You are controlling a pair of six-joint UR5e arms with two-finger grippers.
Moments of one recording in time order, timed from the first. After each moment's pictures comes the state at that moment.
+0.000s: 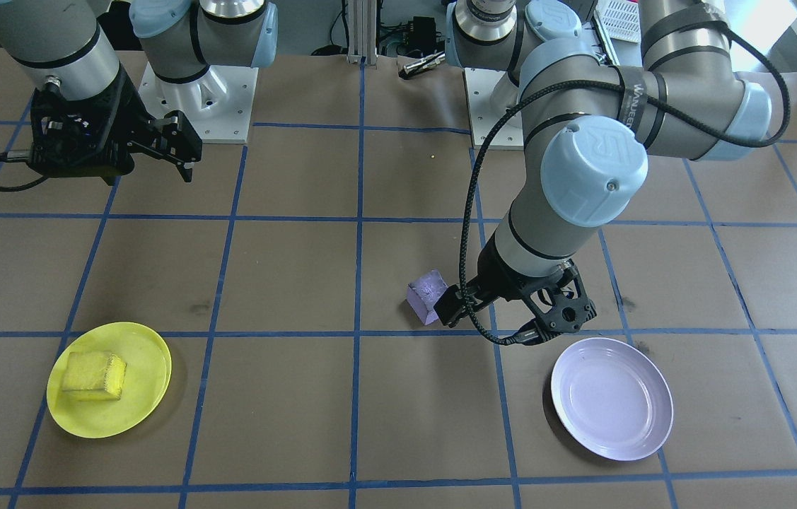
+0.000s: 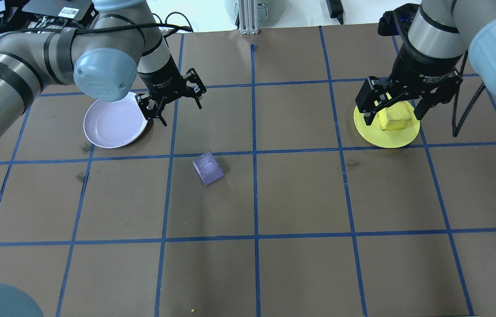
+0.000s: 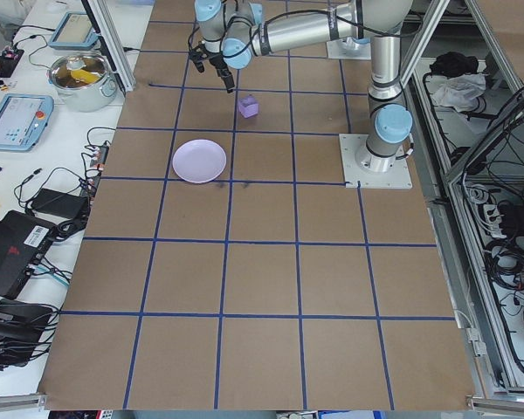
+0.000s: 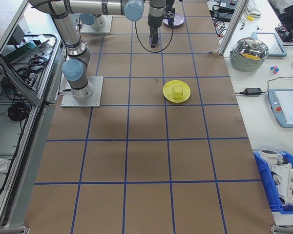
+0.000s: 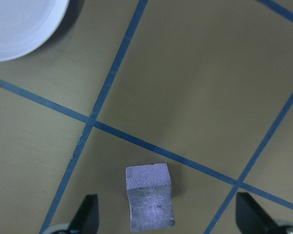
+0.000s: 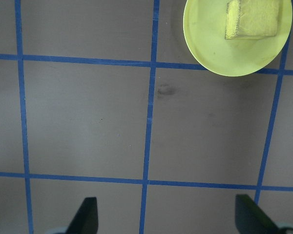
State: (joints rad) left arm -1.65 -1.91 -1.56 -1.32 1.47 -0.54; right arm 1.54 -1.60 1.63 -1.53 -1.58 -0.10
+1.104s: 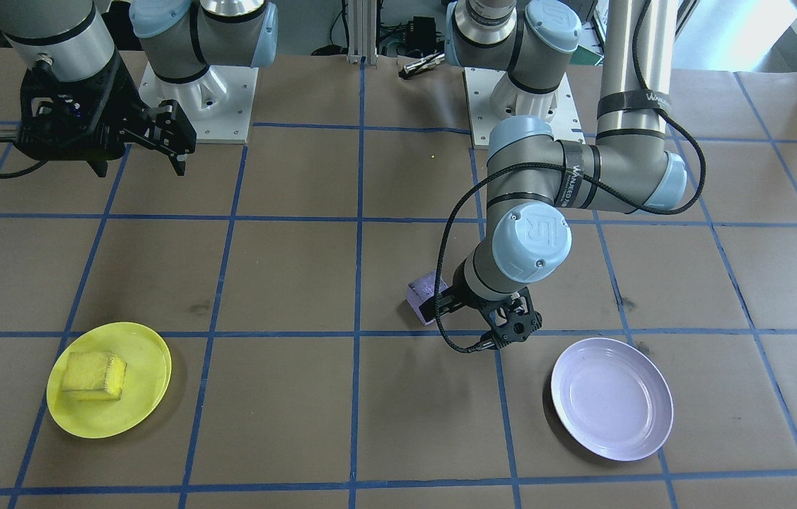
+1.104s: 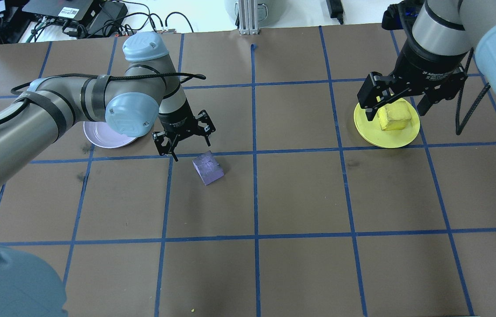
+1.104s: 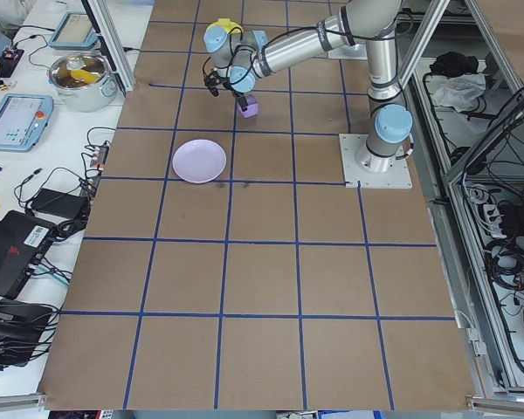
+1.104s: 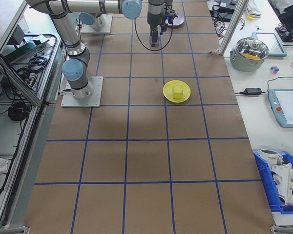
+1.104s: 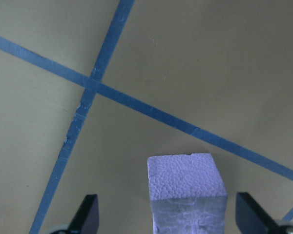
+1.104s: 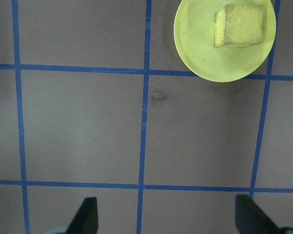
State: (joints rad) left arm -1.67 -1.97 -1.71 -1.23 1.47 -0.56; right arm 1.54 -1.62 1.63 -1.55 -1.59 -0.08
